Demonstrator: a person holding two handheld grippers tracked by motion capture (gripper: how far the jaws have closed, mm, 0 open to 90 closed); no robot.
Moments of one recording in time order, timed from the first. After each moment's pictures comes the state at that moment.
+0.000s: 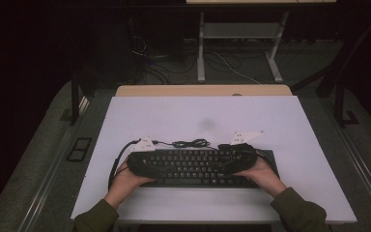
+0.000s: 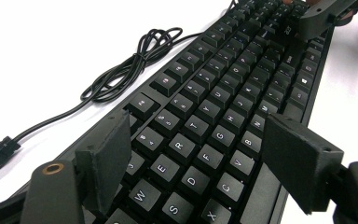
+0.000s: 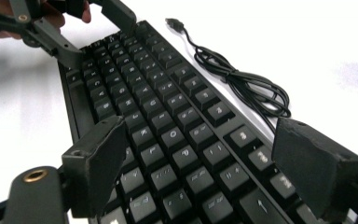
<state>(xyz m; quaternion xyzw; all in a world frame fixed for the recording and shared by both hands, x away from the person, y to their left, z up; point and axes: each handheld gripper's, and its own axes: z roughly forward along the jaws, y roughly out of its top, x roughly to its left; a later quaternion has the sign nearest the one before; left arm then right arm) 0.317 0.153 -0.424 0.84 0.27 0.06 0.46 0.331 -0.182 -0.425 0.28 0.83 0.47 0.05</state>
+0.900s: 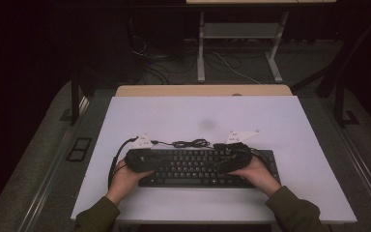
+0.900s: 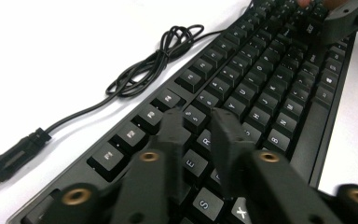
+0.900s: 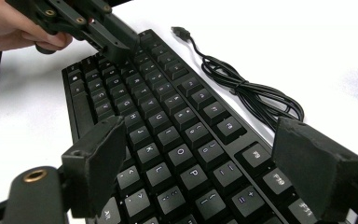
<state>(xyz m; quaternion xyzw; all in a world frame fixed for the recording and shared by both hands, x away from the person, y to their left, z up) 0.327 0.161 -0.428 0.85 0.28 0.07 0.44 0.335 -0.171 -0.428 0.27 0.83 0.49 0.04</state>
